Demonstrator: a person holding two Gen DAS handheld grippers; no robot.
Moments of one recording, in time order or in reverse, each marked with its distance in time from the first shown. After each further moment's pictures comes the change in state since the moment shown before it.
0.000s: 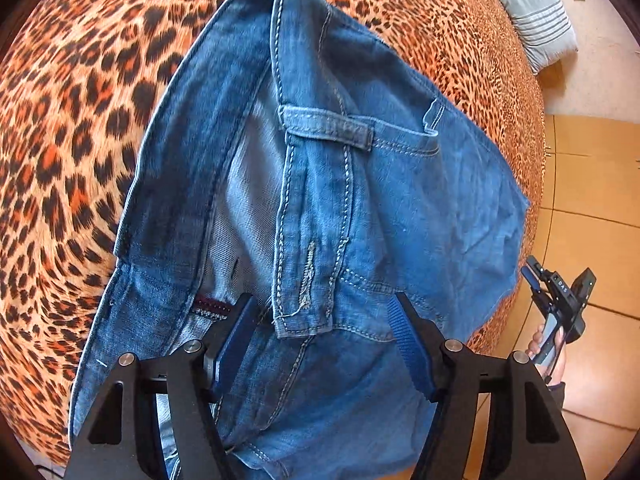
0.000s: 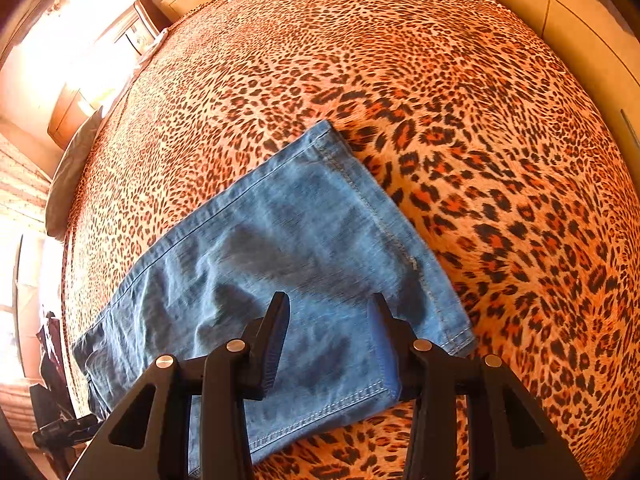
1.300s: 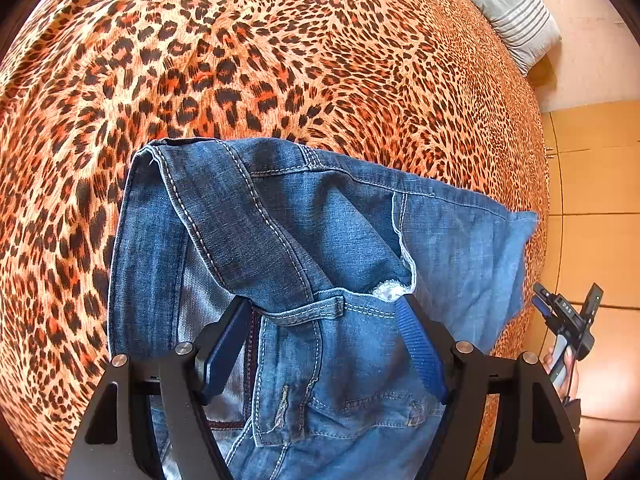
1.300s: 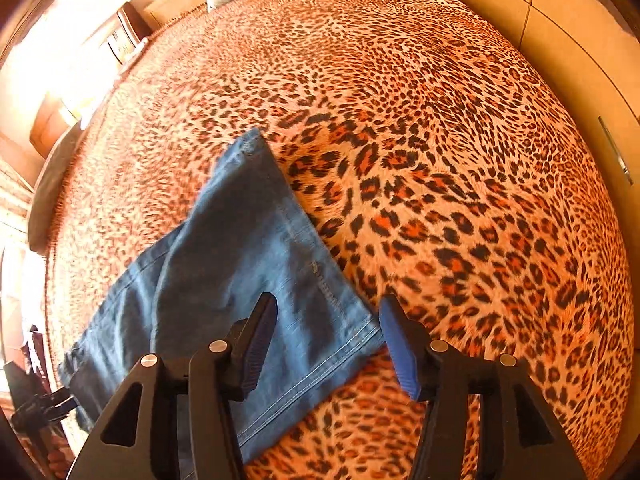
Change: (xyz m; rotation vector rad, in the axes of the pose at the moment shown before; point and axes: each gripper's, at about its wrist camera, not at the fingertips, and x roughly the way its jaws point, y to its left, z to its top) left arm -0.016 -0.040 0.046 0.100 -0.124 0.057; right arm -0.001 -0.019 0.023 0.025 -0.027 -0.132
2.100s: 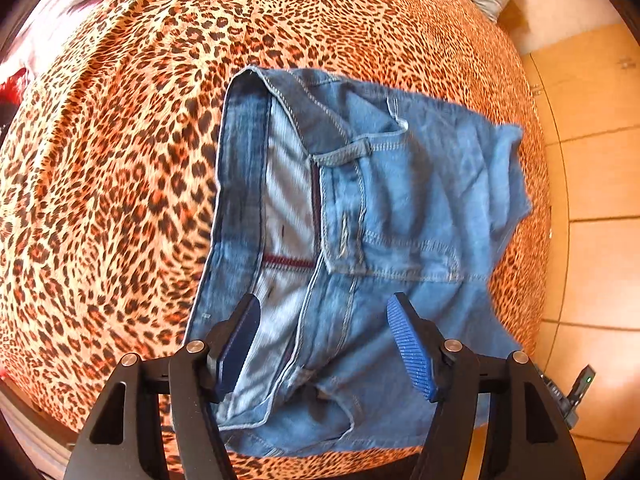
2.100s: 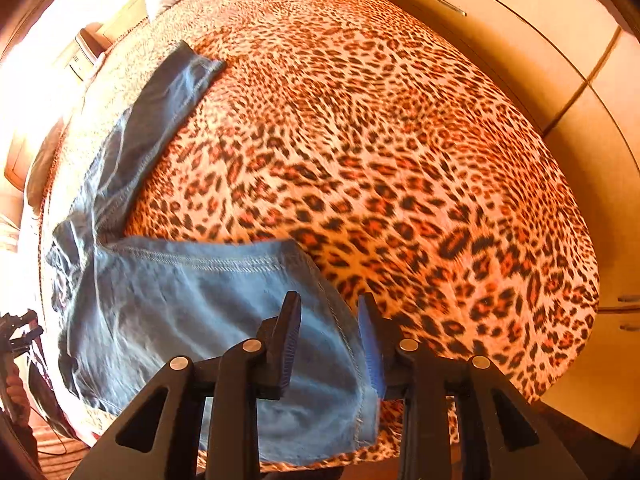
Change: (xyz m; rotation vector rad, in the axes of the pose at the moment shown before) left arm -0.086 0.003 -0.085 0.163 0.049 0.054; right arm -0.158 -0.102 -0.336 0.230 0.015 -0.040
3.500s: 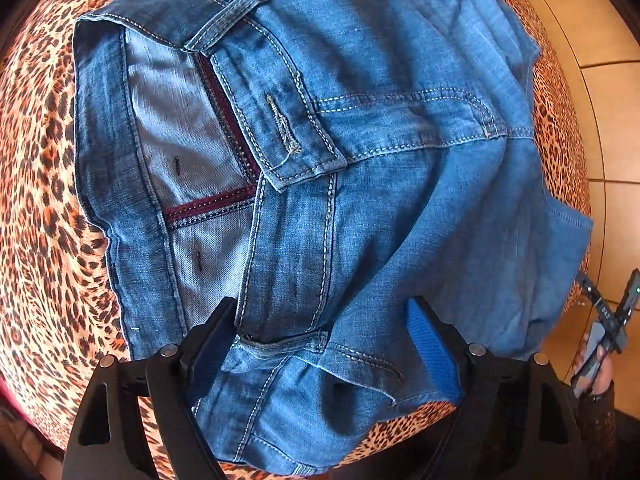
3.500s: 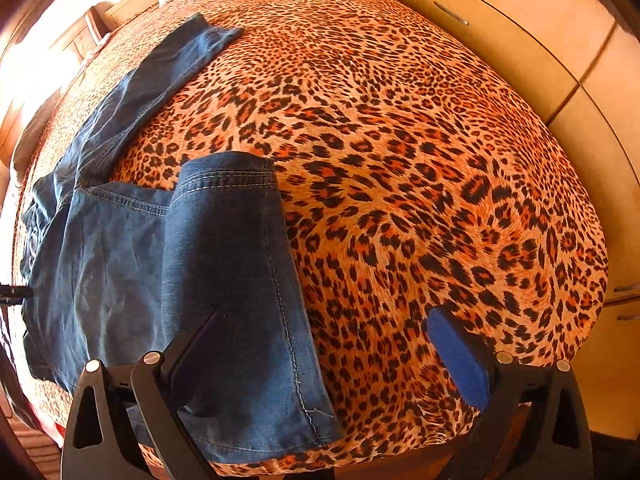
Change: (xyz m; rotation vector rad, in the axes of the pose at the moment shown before) left arm 0.091 -0.036 0.019 0.424 0.318 0.184; right arm 0.033 0.024 -0.072 -0.038 -0.048 -0.108
